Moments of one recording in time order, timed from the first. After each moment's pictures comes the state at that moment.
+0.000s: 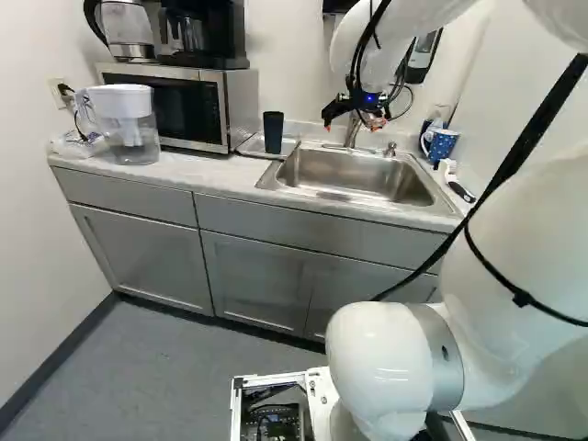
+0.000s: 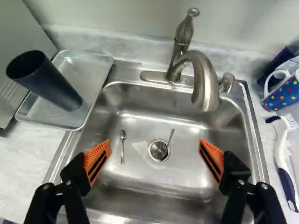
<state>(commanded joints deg) -7.2 9.1 -58.9 -11.6 -24.9 10.9</state>
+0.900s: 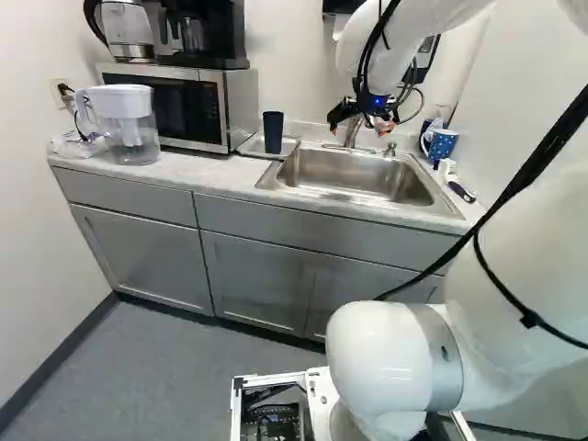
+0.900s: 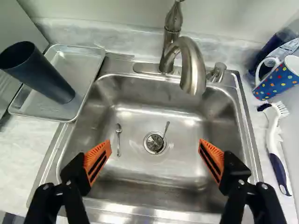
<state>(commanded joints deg) -8.6 11.9 -56.4 -11.6 -24.9 10.9</state>
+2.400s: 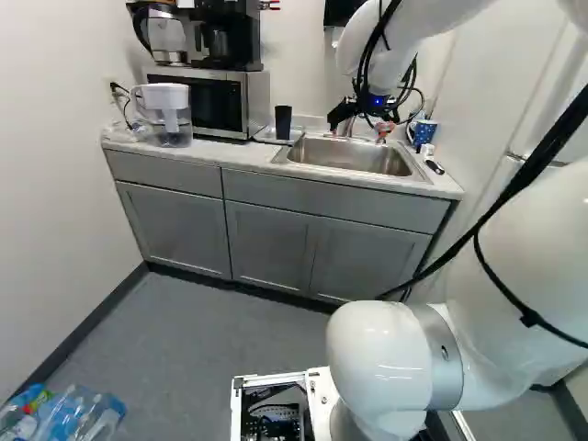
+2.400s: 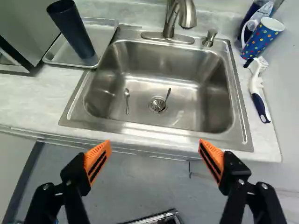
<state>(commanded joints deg) -8.6 11.9 -56.4 -11.6 -24.9 10.9</state>
